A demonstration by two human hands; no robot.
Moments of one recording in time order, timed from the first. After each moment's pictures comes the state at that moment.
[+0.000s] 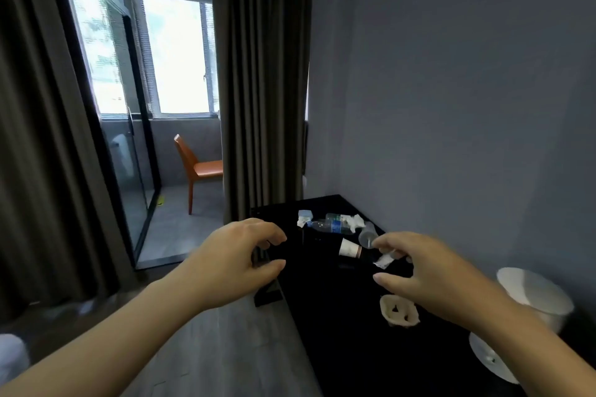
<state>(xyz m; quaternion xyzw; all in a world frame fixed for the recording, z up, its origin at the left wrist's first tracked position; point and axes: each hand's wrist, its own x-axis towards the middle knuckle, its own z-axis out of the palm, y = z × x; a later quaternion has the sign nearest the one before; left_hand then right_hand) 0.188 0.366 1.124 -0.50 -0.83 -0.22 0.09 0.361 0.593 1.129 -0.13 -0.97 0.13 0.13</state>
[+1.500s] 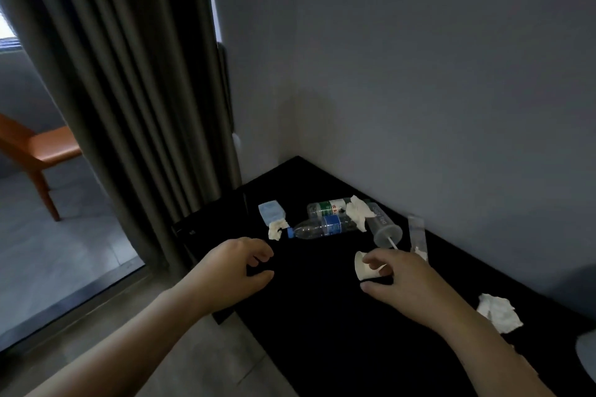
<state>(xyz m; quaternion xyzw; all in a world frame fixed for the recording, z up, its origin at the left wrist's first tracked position) -0.354 0.651 0.971 -0.60 -0.76 -0.19 -0.18 -0.093 0.797 0.970 -0.40 -0.86 0.30 0.04</state>
